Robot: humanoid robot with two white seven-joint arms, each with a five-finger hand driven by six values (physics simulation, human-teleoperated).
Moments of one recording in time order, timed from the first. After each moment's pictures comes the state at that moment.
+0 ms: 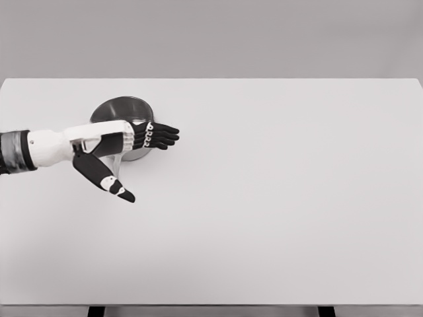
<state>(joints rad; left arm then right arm) -0.72 1.04 -0.92 -1.80 0.92 -0.06 -0.61 0.01 0.00 -0.30 0.05 0.25 -0.01 0.09</state>
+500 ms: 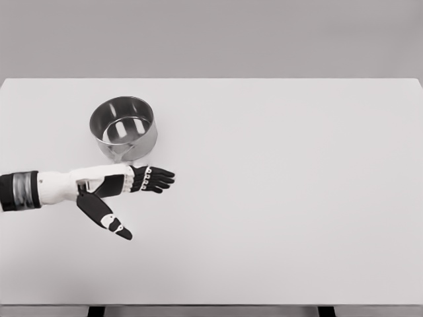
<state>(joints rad) -0.58 1.07 -0.96 -1.80 0.92 -0.05 -0.61 0.01 0.00 -0.30 0.05 0.25 -0.01 0.09</state>
